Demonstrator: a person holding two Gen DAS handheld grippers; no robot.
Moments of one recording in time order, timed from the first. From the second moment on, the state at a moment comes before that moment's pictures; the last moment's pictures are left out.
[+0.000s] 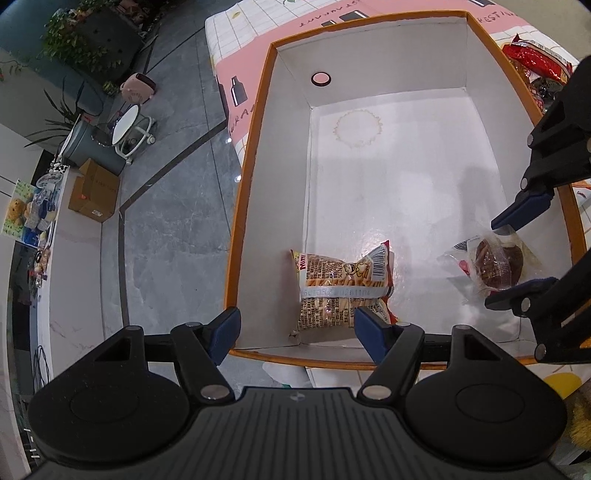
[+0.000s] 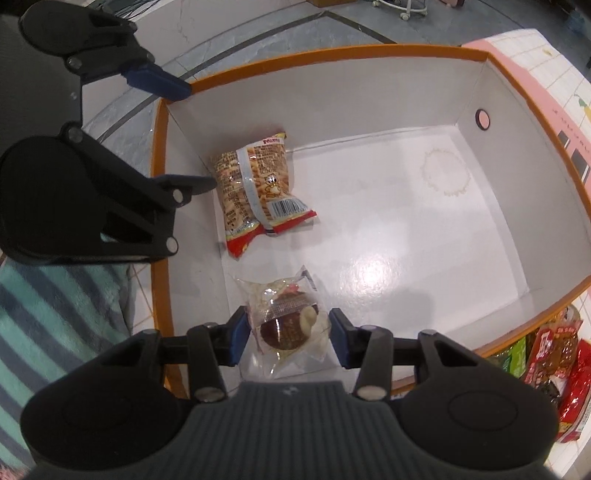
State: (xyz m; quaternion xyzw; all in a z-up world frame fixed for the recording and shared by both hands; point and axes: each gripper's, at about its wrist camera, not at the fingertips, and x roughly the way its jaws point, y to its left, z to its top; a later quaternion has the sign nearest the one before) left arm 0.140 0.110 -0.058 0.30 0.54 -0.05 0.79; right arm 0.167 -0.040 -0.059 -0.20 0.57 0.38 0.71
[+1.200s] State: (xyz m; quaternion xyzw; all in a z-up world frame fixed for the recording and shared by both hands) left arm 0.061 0.025 0.030 0.10 0.40 -0.08 0.91; right arm 0.087 -0.218 0.027 -0.06 0.38 0.20 0.90
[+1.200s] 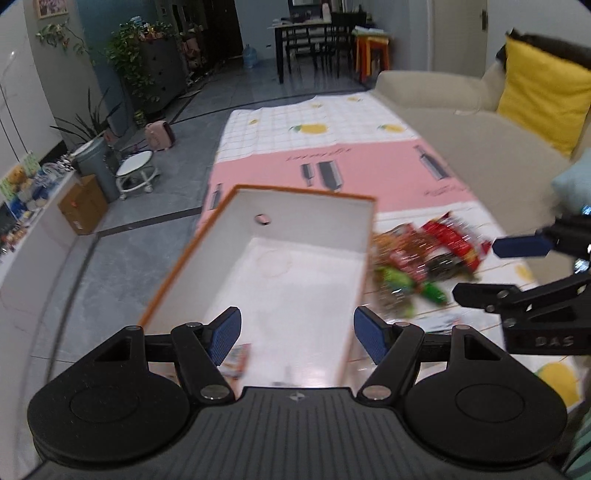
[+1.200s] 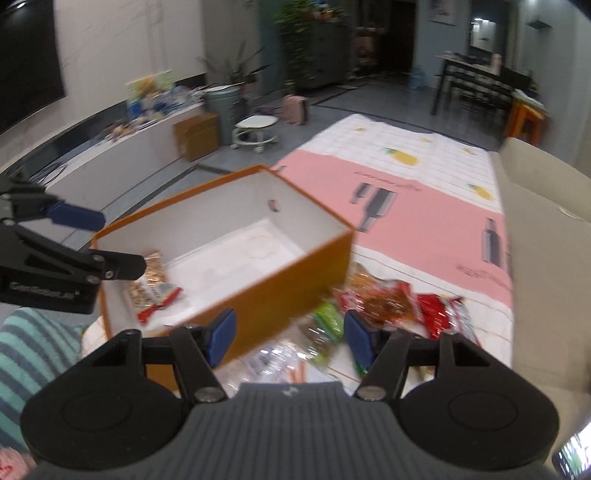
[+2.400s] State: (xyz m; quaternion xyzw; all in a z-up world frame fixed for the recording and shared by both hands) left arm 0.068 -0.042 -0.081 0.01 0.46 -0.12 0.88; right arm 0.067 -0.286 -0.081 0.00 0.43 0.11 0.90
